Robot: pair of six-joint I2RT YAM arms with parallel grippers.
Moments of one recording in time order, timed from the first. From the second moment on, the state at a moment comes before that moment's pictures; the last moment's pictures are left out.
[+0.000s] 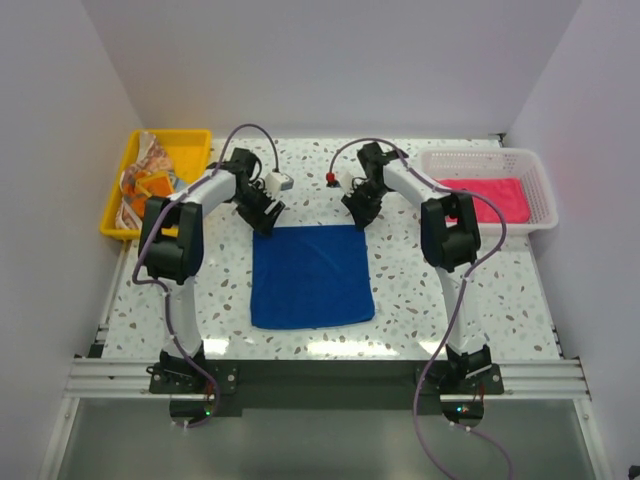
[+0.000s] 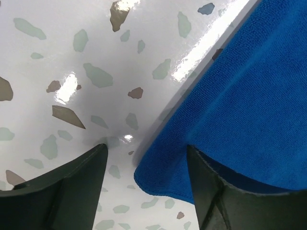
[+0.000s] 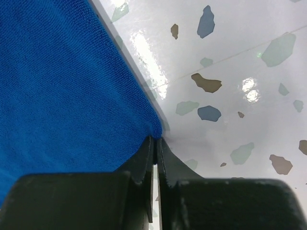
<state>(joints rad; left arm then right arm) -0.21 2.08 1.54 -0.74 0.35 0.55 0.37 2.33 1.94 -1.02 -0.39 -0.64</state>
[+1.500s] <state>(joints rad) -0.20 2.07 1.50 -0.72 0.28 0.55 0.39 2.33 1.95 -1.01 -0.27 -0.61</state>
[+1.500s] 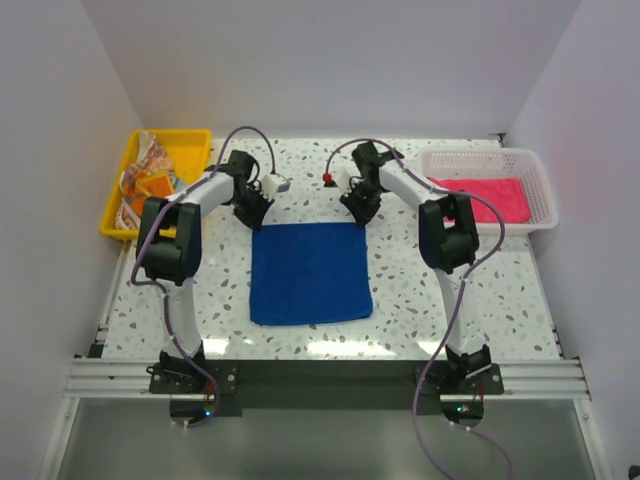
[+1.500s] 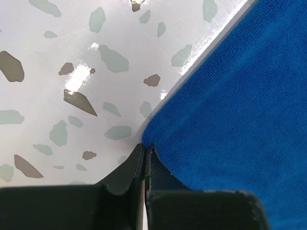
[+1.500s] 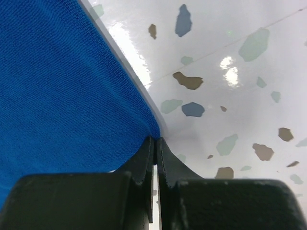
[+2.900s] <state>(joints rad) -0.33 1.69 1.29 -0.49 -0.05 0.24 0.43 1.89 1.58 -0.62 0.02 -0.44</state>
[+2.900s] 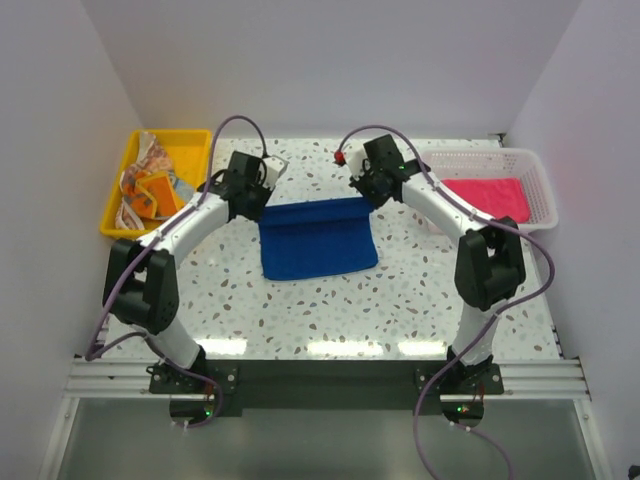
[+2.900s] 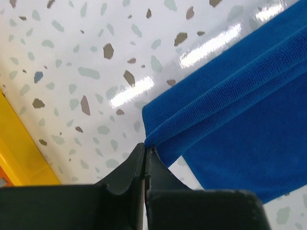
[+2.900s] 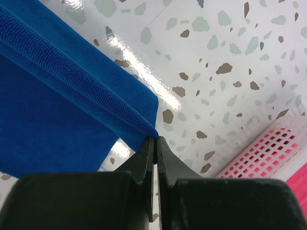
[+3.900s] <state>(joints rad) -0.41 1.53 0.98 -0.48 -0.01 0.00 0.50 1.78 1.29 -0.64 0.06 -0.17</state>
